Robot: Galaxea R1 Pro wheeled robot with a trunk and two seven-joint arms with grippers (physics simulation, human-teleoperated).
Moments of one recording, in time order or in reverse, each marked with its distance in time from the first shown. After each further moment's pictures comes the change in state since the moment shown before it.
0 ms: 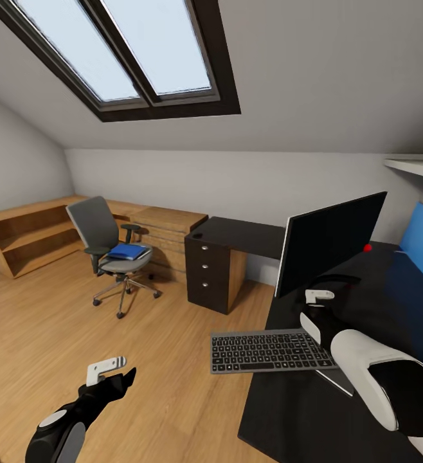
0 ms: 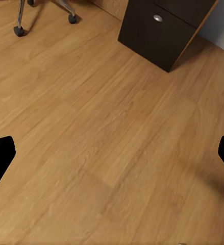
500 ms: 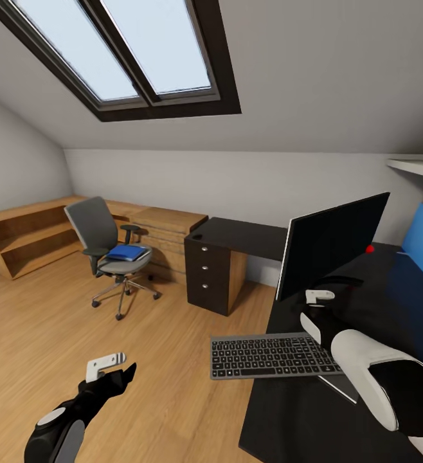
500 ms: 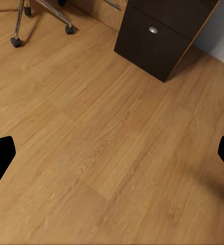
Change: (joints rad) left arm 0.000 -0.002 0.000 -0.033 0.003 0.000 0.000; right arm 0.000 -0.001 -0.002 0.002 0.004 0.000 -0.002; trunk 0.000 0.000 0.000
